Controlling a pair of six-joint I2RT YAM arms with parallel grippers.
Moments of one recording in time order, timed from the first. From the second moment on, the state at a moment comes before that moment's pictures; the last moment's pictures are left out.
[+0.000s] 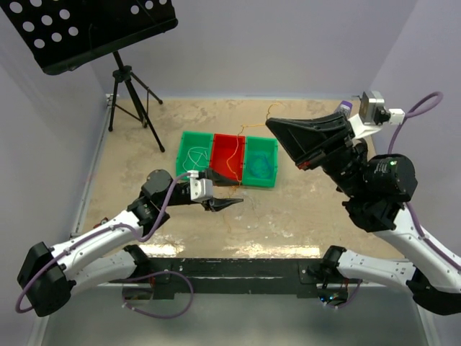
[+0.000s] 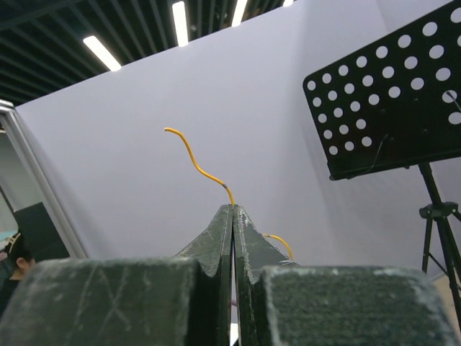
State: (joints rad) left arm -0.78 0.96 0.59 0.50 0.70 0.13; right arm 0.93 0.89 1.27 0.32 -0.08 0.62
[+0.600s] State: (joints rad) left arm -0.76 0.87 0.79 0.45 0.57 0.25; right arm 0.93 0.87 0.90 0.19 -0.08 0.64
